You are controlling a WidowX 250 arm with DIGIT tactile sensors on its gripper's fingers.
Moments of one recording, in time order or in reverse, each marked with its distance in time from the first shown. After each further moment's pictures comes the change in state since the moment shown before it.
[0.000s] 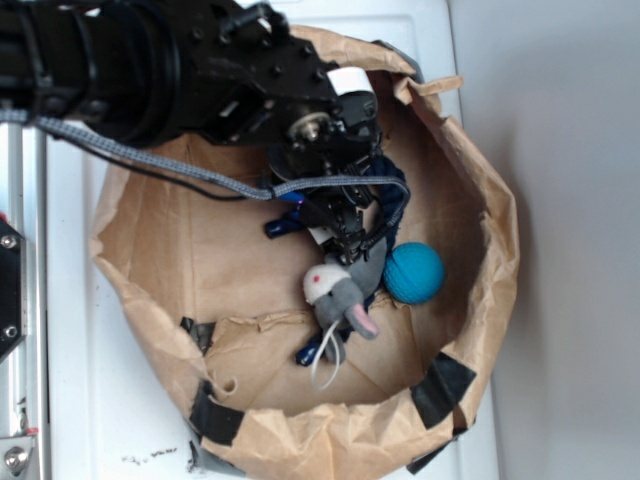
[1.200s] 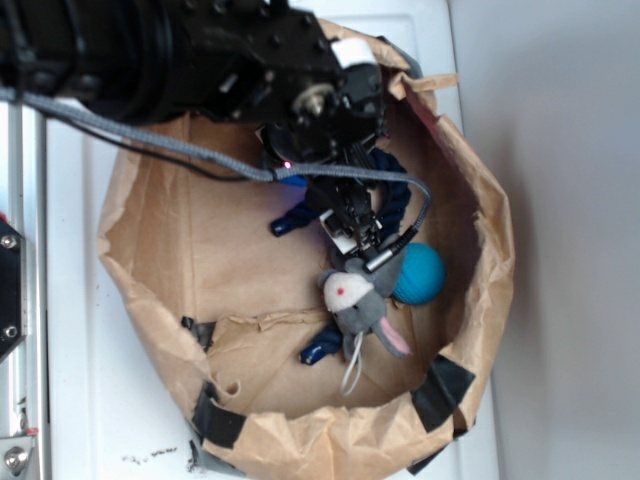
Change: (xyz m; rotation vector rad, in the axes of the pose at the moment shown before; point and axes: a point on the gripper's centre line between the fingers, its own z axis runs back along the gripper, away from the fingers) arm 0.010 0.007 0.004 0.005 -0.029 0.083
